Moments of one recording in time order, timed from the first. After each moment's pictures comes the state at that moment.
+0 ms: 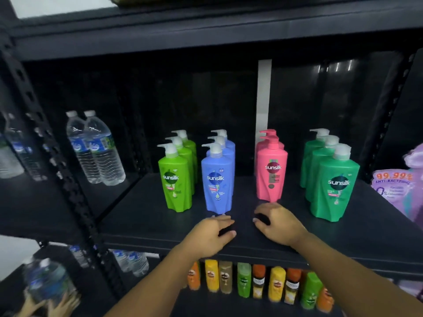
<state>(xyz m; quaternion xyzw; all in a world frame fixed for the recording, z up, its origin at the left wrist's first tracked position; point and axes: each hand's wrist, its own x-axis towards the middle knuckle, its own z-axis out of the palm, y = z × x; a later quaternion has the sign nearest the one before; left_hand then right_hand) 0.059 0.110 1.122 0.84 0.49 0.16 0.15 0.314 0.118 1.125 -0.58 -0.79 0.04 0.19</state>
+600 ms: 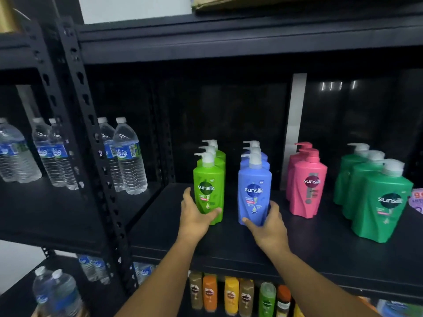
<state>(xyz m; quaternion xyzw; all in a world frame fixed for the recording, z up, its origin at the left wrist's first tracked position) -0.050 0.174 1.140 0.57 0.59 0.50 0.26 0.164 0.143 1.121 -0.66 -0.54 0.20 0.48</state>
